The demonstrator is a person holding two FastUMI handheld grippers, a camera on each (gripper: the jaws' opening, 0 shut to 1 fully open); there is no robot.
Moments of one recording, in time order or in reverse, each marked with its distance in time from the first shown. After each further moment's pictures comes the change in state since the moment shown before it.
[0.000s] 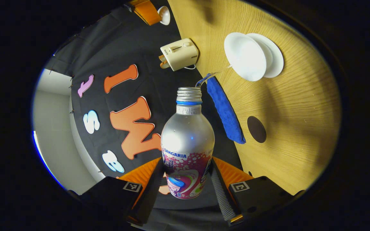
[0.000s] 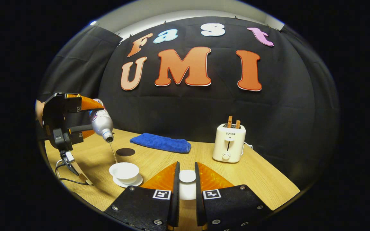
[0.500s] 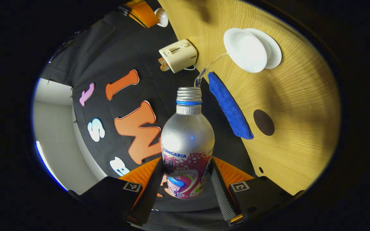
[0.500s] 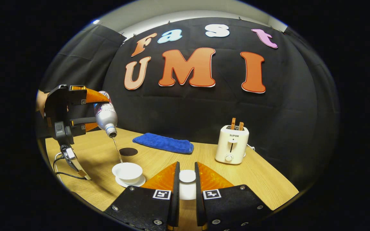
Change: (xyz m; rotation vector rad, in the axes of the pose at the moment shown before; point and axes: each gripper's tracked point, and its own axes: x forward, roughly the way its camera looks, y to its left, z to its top) left arm 0.005 0.017 -0.005 0.078 -0.026 0.036; right arm 0.001 0.007 0.003 -0.018 -0.005 0.016
